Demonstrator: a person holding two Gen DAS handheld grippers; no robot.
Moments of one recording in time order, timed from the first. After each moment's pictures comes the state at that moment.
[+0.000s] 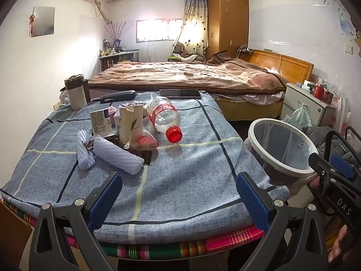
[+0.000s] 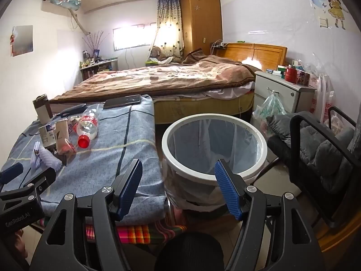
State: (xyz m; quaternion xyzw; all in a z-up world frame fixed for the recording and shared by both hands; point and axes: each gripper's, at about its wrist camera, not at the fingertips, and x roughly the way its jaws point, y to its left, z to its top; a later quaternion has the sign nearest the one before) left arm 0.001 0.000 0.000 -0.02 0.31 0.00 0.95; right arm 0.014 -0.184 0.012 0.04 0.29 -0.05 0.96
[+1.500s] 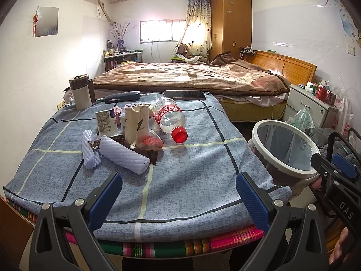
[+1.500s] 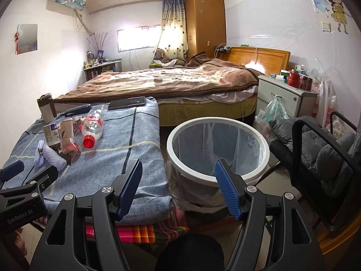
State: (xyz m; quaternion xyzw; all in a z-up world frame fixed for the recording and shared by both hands) left arm -0.005 0.009 0.004 -0.01 0.30 0.02 0.95; right arm 0.011 -0.177 0.015 0.03 0.28 -0.04 0.96
